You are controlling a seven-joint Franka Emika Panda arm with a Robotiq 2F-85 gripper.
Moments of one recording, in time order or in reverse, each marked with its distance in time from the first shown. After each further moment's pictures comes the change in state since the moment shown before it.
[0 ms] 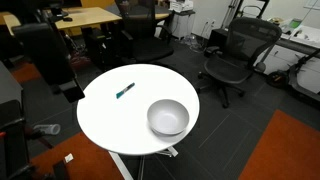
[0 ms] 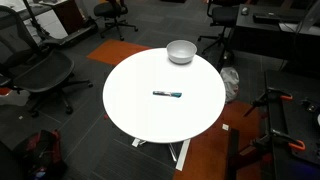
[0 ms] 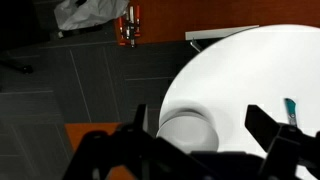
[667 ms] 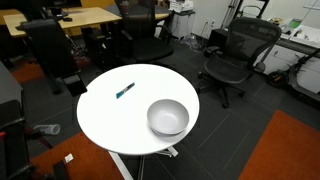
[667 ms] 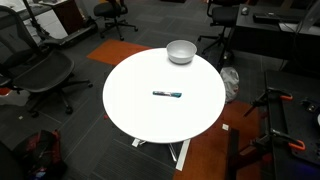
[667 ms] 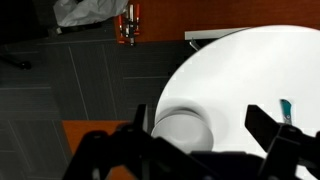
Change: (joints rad) arm 0.011 0.005 0.018 0.002 0.000 0.000 0.000
